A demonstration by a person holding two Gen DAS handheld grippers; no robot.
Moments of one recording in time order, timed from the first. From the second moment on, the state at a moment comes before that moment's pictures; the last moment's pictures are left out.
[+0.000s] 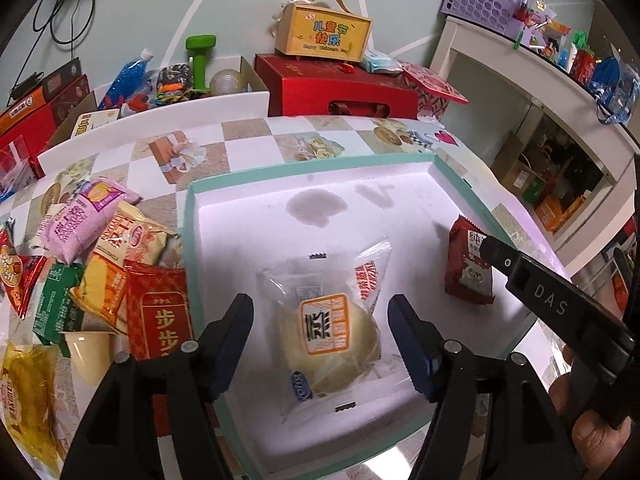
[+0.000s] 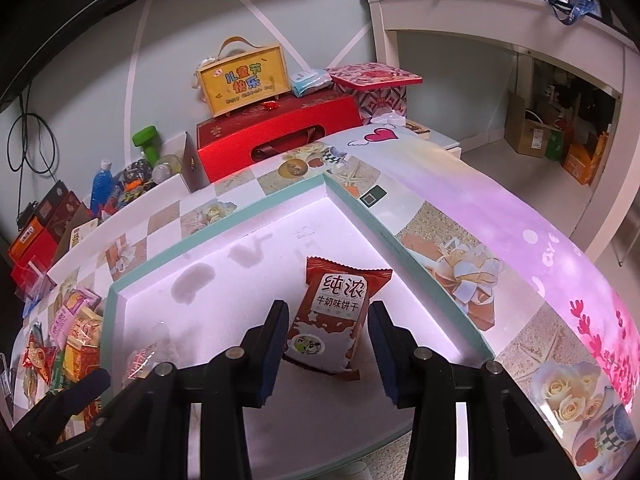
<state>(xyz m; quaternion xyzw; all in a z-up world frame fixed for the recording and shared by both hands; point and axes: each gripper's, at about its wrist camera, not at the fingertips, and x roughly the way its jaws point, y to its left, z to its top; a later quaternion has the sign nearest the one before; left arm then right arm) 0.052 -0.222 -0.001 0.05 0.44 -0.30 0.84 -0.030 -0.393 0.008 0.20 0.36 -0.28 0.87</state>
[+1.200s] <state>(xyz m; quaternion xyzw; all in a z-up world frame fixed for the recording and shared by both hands) 0.061 -0.181 0.009 0.03 0.42 -0.24 0.88 -0.033 -0.388 0.014 0.24 0.33 -0.27 0.87</state>
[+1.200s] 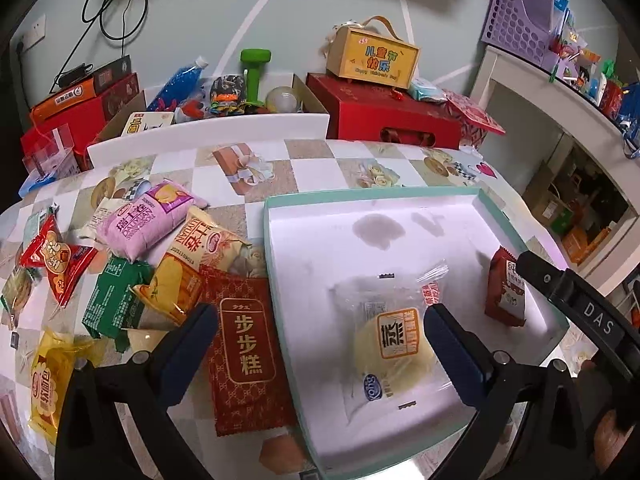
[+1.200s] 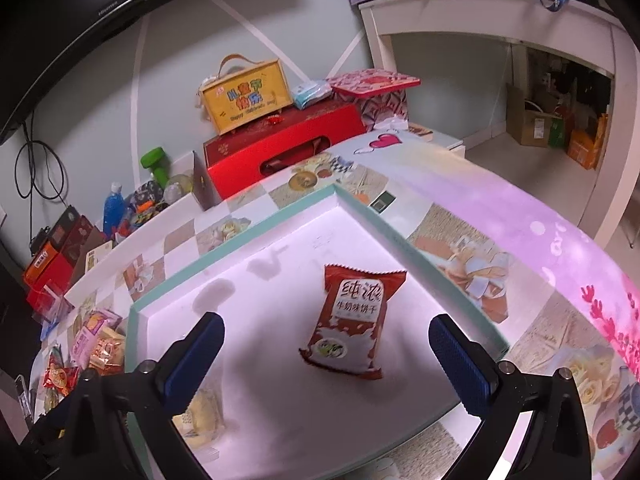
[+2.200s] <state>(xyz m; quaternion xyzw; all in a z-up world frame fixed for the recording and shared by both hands) 0.084 -0.007 0.040 -0.04 0.41 -0.07 0.91 0.032 -0.233 0.042 0.17 0.32 -0.04 0.93</state>
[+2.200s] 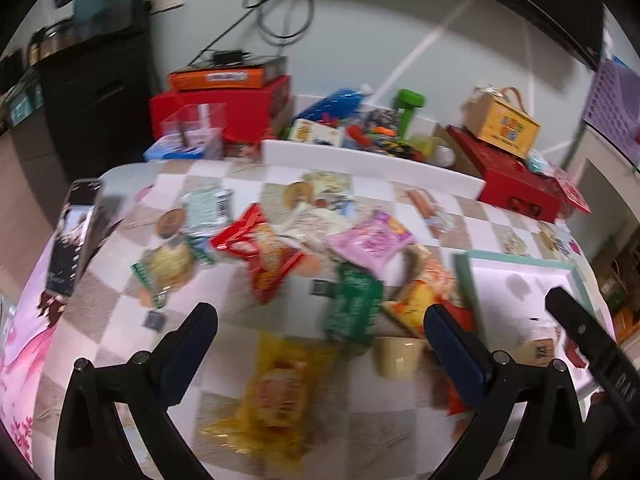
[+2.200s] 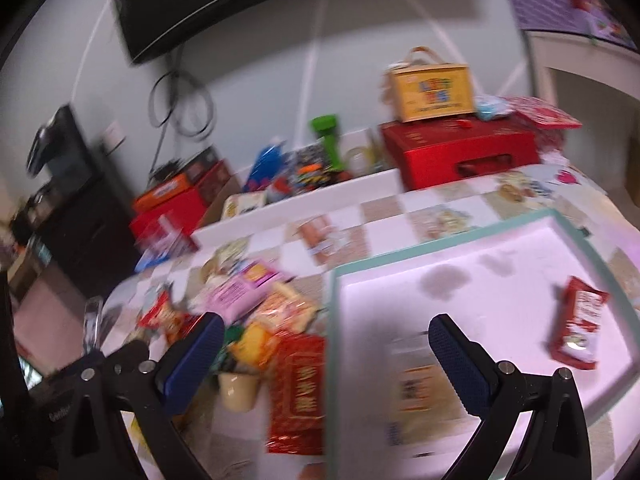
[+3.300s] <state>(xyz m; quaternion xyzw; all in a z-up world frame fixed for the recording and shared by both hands) 0.097 0.029 -0.041 -0.08 0.52 -0.06 0.85 0.075 -0.145 -0.039 0.12 0.45 0.07 0.88</state>
